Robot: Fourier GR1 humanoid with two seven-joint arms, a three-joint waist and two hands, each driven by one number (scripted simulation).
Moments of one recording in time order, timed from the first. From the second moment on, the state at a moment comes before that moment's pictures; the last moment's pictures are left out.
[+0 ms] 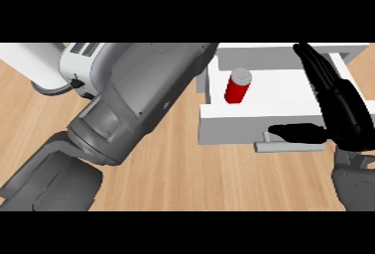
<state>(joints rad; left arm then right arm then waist) -1.64 0.00 -0.29 -0.29 0.58 0.63 0.00 -0.34 -0.31 0.06 -1.76 0.68 0.03 0.10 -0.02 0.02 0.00</state>
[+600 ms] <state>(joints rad) -1.61 0.05 -0.26 -0.31 0.56 0.59 0.01 -0.54 -0.23 0.12 -1.23 0.93 -0.23 -0.02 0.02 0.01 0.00</state>
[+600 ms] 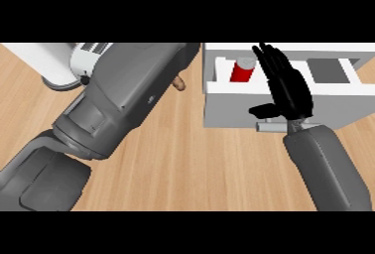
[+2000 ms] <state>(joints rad) -1.36 0.25 -0.31 -0.68 0.50 0.53 0.20 -1.11 -0.21 -0.06 -0.38 1.10 -0.62 -0.07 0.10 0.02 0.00</state>
